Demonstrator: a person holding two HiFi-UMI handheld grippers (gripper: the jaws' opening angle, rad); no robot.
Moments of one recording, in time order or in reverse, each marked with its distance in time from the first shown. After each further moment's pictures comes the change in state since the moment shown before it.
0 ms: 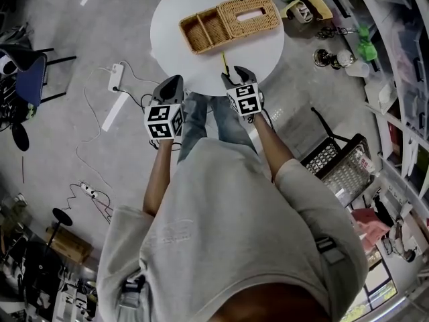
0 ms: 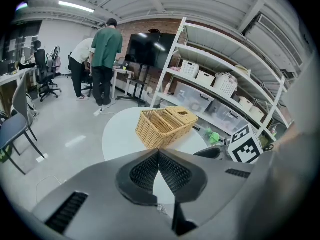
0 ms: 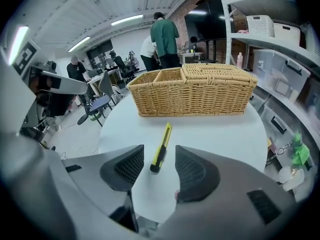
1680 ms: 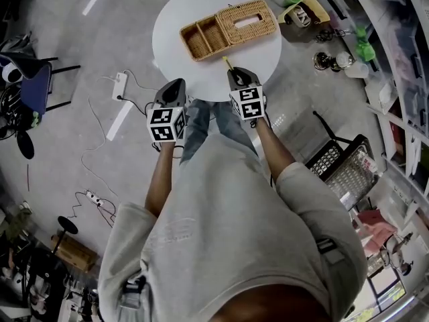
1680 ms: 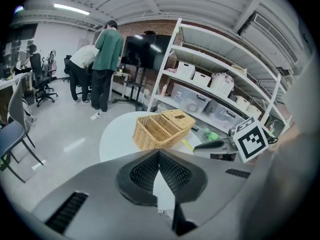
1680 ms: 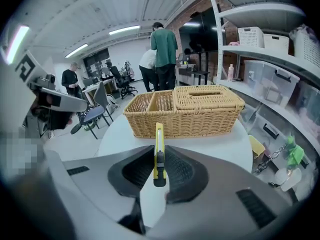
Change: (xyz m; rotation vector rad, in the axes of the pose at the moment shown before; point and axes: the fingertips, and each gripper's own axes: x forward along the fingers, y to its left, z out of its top) left arm -0.001 -0.001 0.019 0.039 -0.015 -0.022; right arm -0.024 -0.009 0.048 0.024 -0.117 -0.066
